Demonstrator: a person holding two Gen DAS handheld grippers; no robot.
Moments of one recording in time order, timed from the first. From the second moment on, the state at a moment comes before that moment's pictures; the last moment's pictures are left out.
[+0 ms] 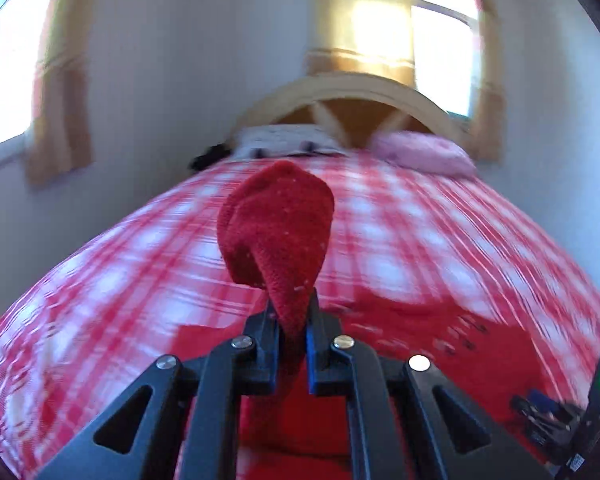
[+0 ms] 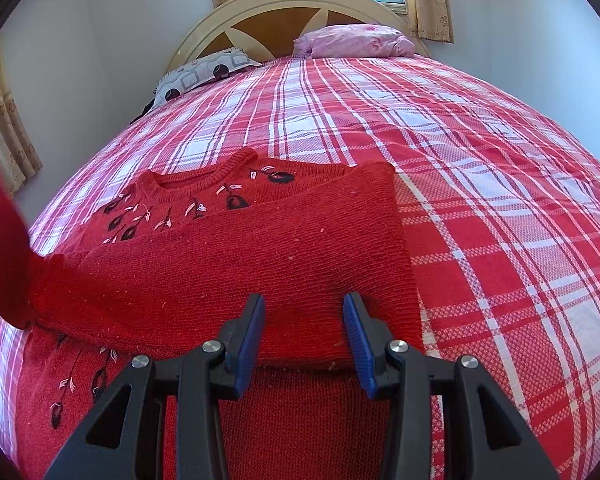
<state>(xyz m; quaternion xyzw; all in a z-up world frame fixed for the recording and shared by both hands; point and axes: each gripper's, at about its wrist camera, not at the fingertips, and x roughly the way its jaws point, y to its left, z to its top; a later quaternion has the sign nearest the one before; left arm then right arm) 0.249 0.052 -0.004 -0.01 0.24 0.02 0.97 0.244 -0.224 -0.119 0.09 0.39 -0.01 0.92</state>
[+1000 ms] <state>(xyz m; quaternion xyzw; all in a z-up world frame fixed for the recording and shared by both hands) 0.157 0.089 -0.083 -0.08 0.38 0.01 0.92 0.237 -0.198 -0.096 0.31 0.40 0.17 0.84</state>
